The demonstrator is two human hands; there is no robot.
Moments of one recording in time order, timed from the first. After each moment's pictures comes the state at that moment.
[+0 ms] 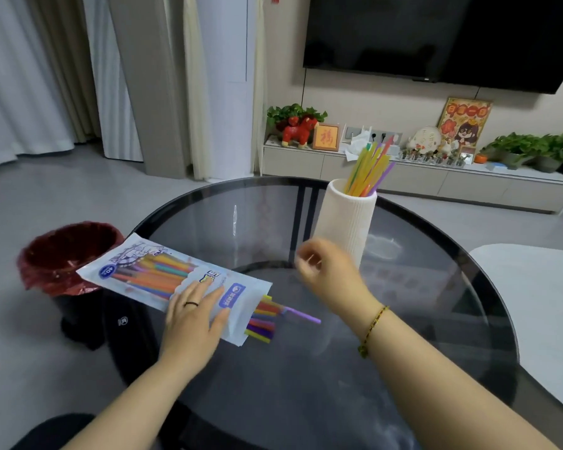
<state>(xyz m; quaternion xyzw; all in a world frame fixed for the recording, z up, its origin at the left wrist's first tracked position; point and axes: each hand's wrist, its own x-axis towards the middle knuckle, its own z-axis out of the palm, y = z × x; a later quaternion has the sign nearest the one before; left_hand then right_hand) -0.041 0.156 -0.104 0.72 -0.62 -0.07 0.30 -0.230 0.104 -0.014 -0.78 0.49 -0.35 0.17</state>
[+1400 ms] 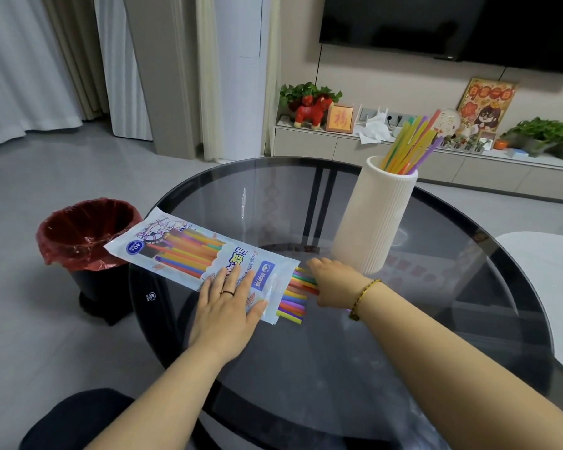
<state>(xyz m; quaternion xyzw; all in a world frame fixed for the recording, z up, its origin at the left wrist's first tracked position) -0.035 0.156 -0.127 0.72 -0.67 -0.05 0.15 -0.204 0.080 -0.063 -0.84 0.52 0.11 0.09</state>
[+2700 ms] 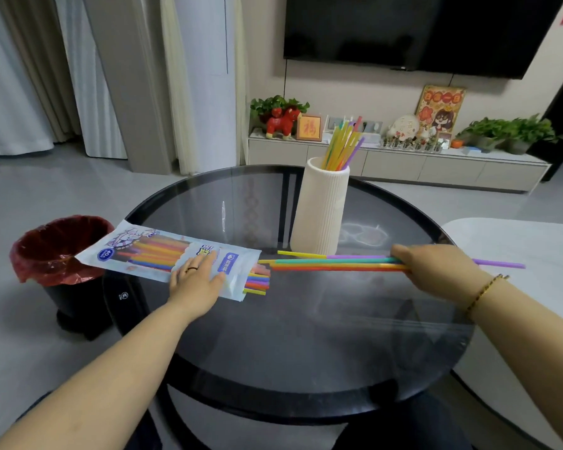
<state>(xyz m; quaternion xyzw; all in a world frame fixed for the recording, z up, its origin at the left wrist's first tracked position) -0.047 0.144 -0.089 0.76 -0.60 -0.17 0.20 -0.373 0.147 0.008 -0.80 0.57 0.10 -0.13</state>
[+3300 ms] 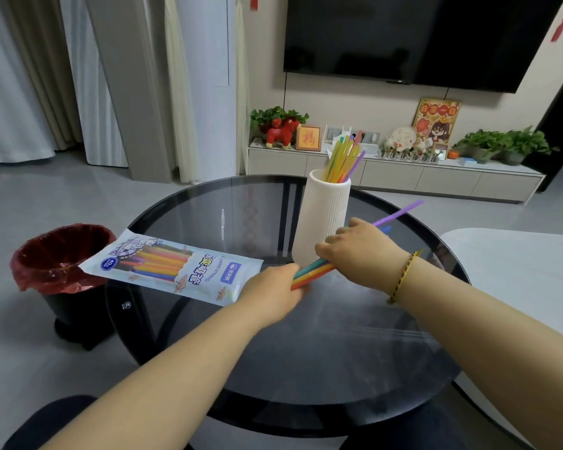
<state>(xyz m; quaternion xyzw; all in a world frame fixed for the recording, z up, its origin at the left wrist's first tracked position) -0.135 0.167 -0.031 0.61 -0.74 -0.22 0.20 -0.281 0.137 0.032 -0.88 0.39 0.12 -0.26</state>
